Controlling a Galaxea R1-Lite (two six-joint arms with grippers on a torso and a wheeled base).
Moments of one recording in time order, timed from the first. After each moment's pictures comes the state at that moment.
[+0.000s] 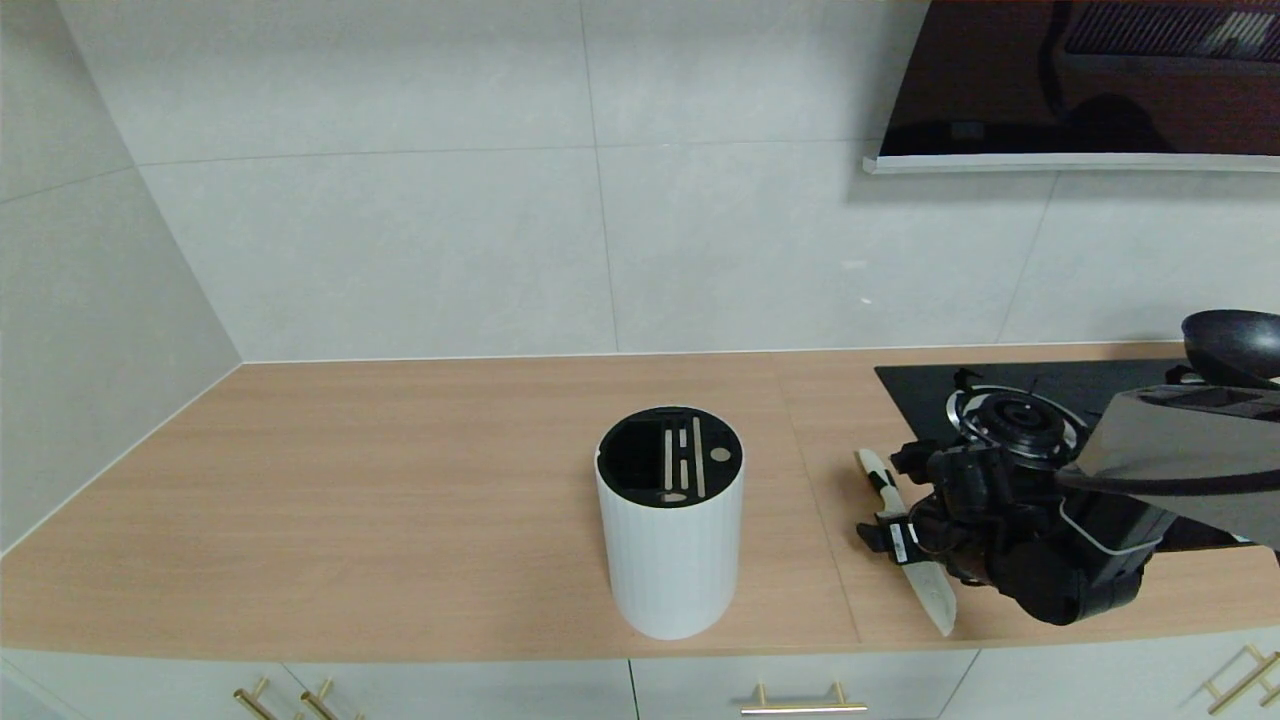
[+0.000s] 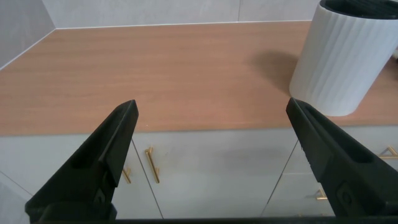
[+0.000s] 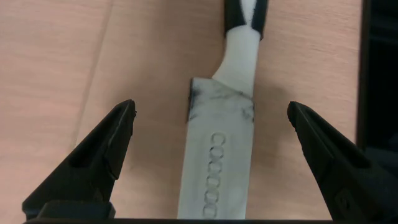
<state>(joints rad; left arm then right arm) 0.00 0.00 0.00 0.00 -0.01 0.01 0.25 2.33 -0.84 -0.87 -0.14 -0.01</state>
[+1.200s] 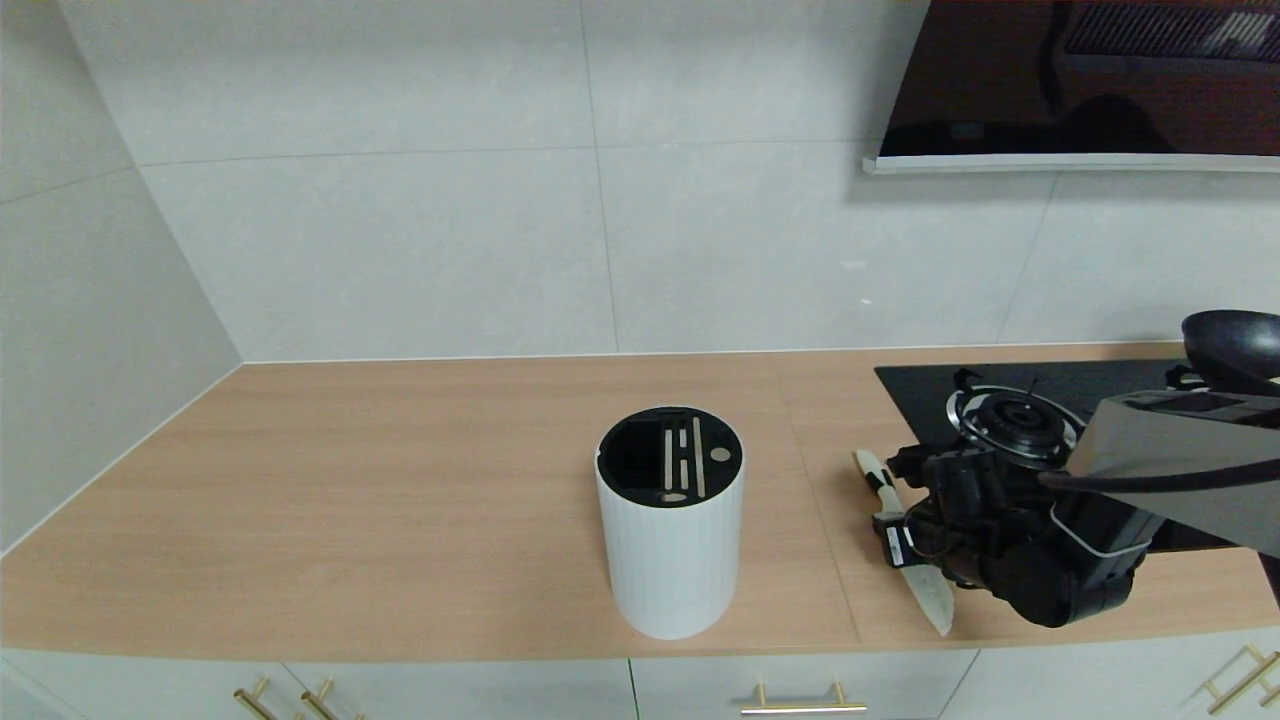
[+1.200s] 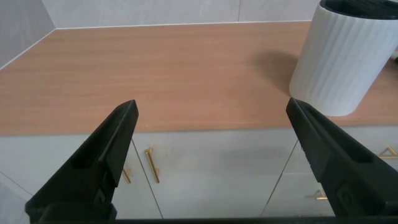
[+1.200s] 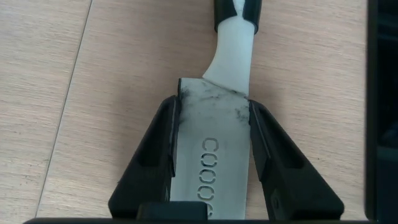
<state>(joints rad) 0.00 0.00 0.00 0.00 -0.01 0.01 0.25 2.35 -0.85 -0.87 -0.15 -0.01</state>
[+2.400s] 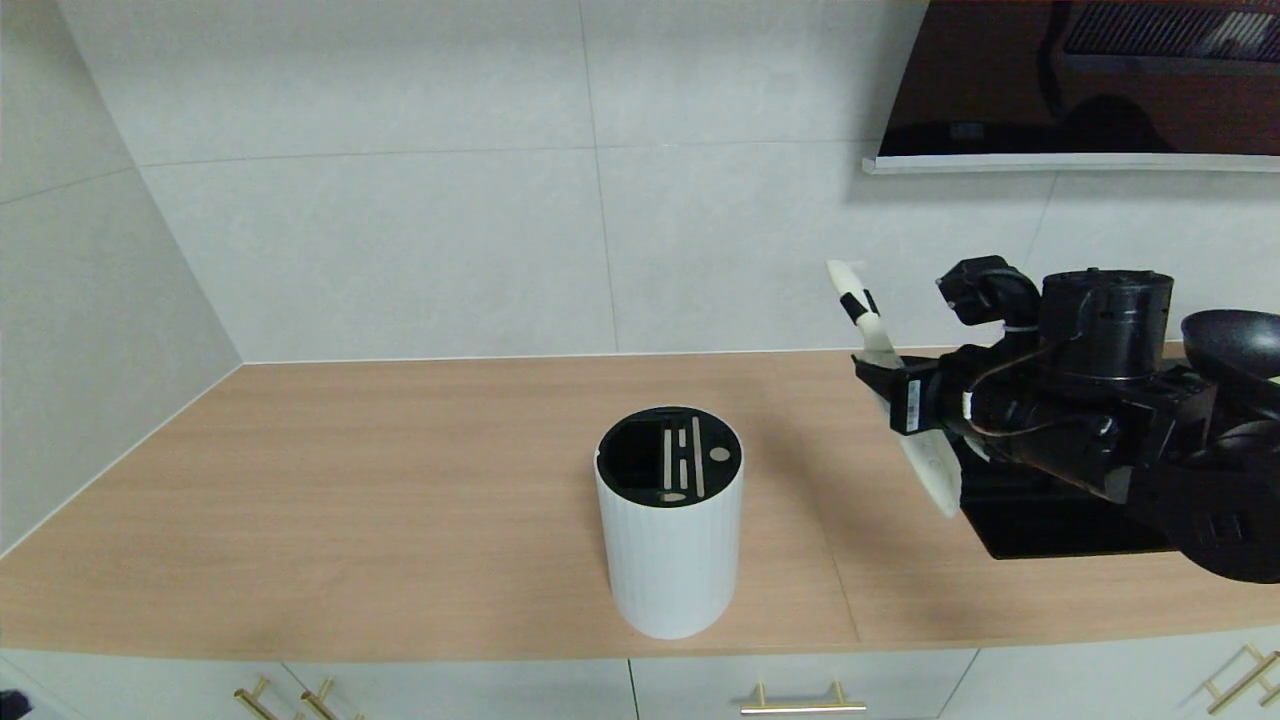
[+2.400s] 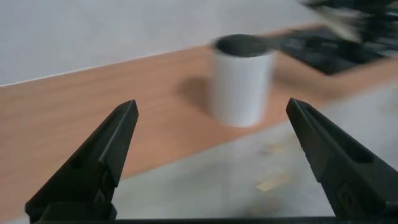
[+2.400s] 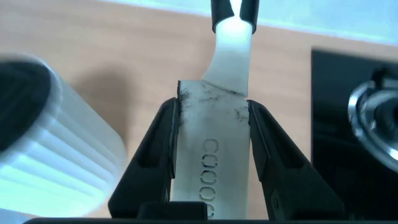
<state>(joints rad) -0.04 0.35 -0.38 0.07 -0.47 0.03 0.46 1.75 -0.88 -0.70 -0.10 0.02</state>
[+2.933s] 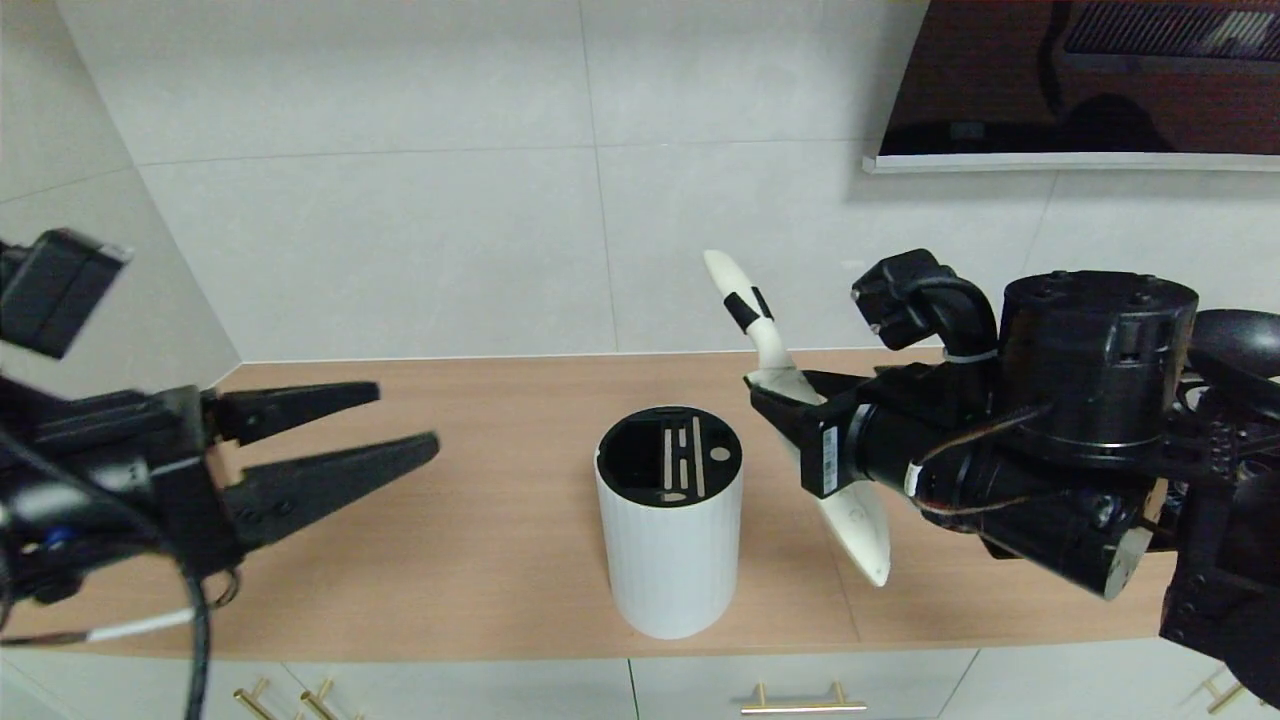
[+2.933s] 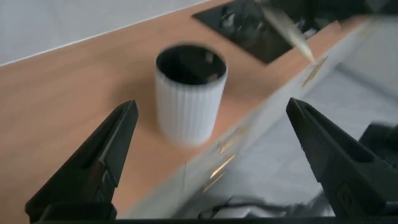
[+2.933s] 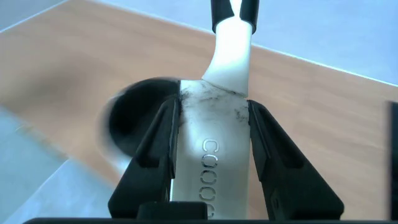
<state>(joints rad) -0.19 1.21 -0.66 -0.42 -0.62 -0.08 0.81 1.66 -0.87 -0.66 -0.24 0.02</state>
